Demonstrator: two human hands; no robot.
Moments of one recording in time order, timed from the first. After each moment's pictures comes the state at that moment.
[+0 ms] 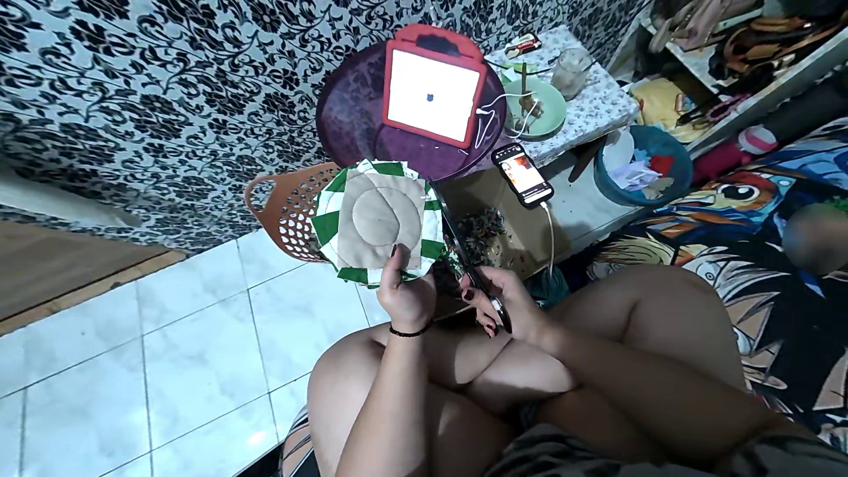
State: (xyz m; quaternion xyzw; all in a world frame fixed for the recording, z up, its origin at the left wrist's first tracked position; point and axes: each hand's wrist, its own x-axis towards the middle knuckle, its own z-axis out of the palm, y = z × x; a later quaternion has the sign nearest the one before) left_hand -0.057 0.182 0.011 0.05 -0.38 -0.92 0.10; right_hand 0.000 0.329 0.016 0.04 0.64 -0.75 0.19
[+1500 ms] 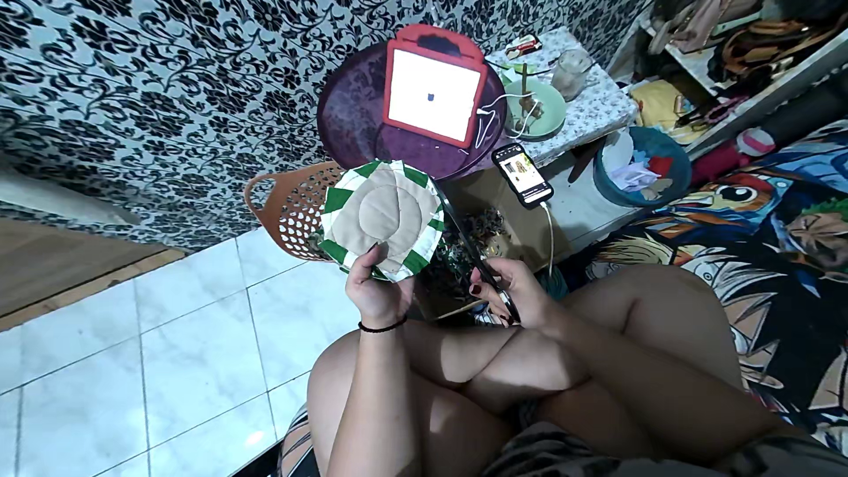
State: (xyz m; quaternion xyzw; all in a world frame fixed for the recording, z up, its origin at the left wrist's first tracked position) left_hand -0.068 0.145 0.019 0.03 -0.36 -0.93 0.02; right_hand -0.009 0.346 0.020 0.03 0.69 -0.70 0.19
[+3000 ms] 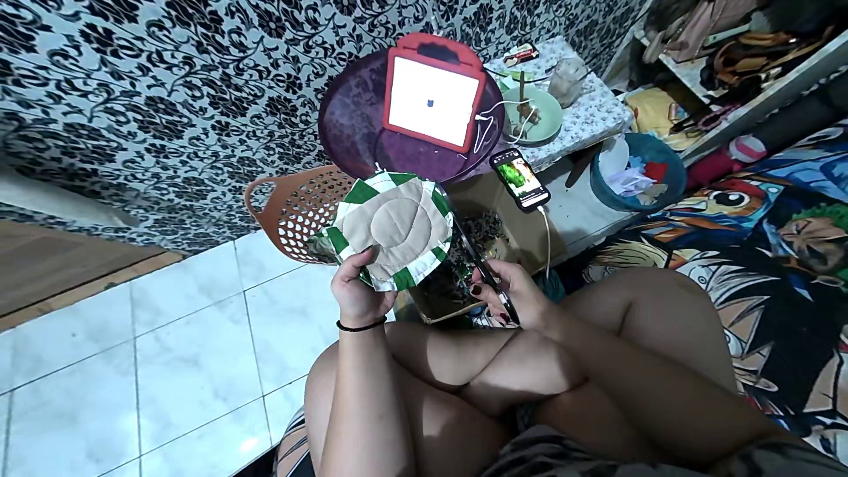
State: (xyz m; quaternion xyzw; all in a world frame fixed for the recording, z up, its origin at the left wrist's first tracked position) left_hand -0.070 0.121 0.026 0.03 -0.44 -0.90 -0.04; right_hand -0.010 0.350 0.014 0.04 0.69 -0.69 0.21
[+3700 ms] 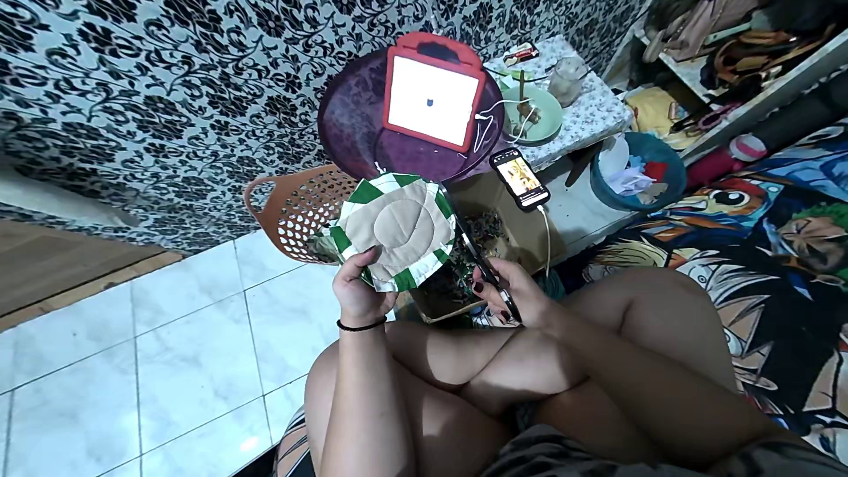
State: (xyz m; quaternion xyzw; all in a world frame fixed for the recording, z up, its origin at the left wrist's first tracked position) left_hand -0.070 0.120 0.025 0.02 -0.44 -0.89 -0.06; right_hand -0.011 0.353 0.013 0.02 0.69 -0.69 0.22
